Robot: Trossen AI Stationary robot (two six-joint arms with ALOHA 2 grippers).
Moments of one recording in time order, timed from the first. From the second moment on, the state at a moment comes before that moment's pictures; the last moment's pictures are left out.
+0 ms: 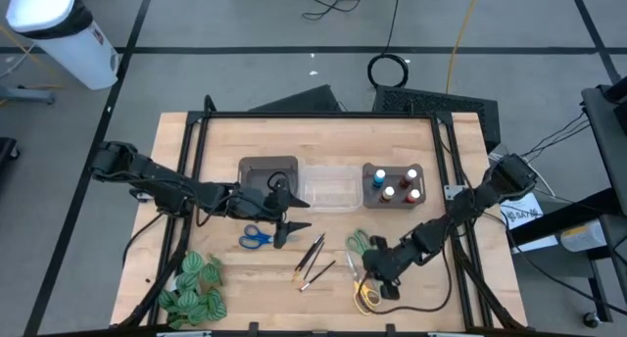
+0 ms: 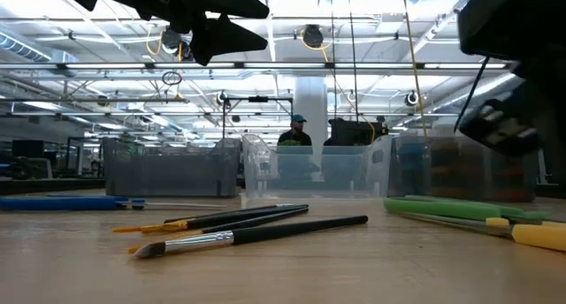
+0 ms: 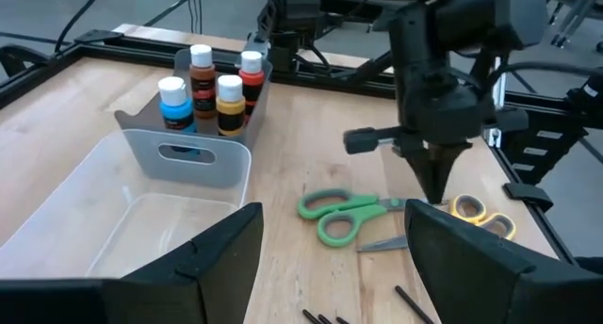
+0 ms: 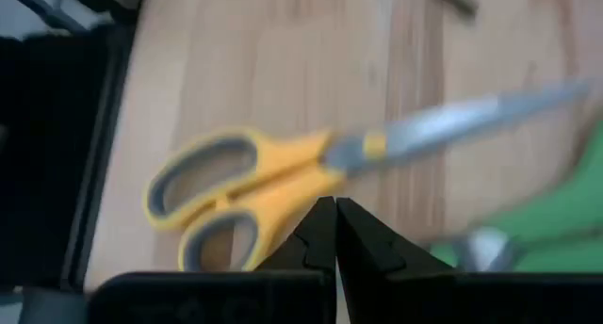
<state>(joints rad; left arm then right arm) -0.24 1.40 0.75 0.34 -0.21 -0.22 0.62 1.62 0.74 0.00 0.02 0.63</state>
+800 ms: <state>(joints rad) -0.24 1.40 0.75 0.33 -0.21 -0.21 0.71 1.64 0.75 -0.28 0.08 0.93</state>
